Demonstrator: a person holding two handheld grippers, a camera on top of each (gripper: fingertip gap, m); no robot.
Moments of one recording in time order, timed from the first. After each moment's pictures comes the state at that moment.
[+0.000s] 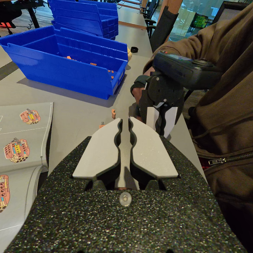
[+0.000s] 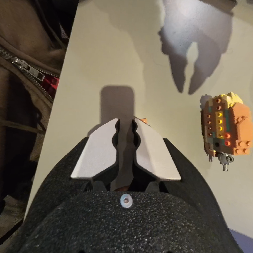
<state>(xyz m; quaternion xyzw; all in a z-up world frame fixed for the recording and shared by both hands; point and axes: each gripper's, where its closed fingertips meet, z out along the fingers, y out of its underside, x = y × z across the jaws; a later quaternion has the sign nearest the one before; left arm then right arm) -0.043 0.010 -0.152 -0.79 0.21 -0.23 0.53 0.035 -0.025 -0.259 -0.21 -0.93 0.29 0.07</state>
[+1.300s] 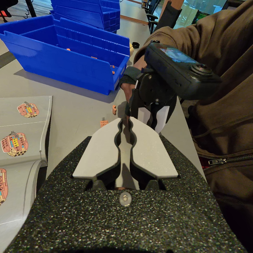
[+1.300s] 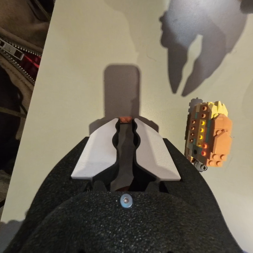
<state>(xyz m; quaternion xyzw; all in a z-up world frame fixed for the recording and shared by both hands) -0.048 0.010 -0.159 -0.80 0.20 -0.24 0.52 0.016 -0.012 -0.265 -0.16 -0.96 0.23 0.04</state>
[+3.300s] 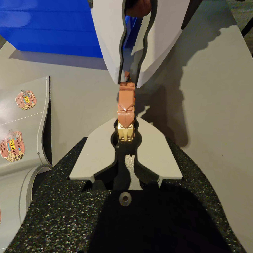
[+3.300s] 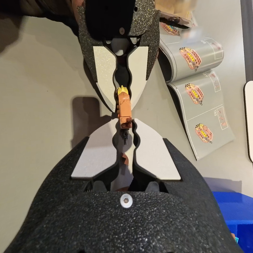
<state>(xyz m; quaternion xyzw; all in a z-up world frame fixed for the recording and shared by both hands) -0.045 0.041 -0.242 -0.84 0.28 -0.09 0.45 -0.036 0.050 -0.202 -0.29 -0.90 0.26 0.21</state>
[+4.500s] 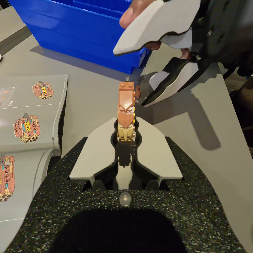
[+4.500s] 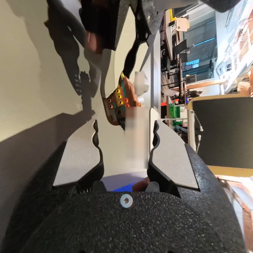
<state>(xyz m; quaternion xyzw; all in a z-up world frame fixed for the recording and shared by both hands) -0.067 0.038 -0.215 -0.84 0.19 -0.15 0.49 -0.059 0.063 -0.189 -0.10 -0.83 0.12 0.53</state>
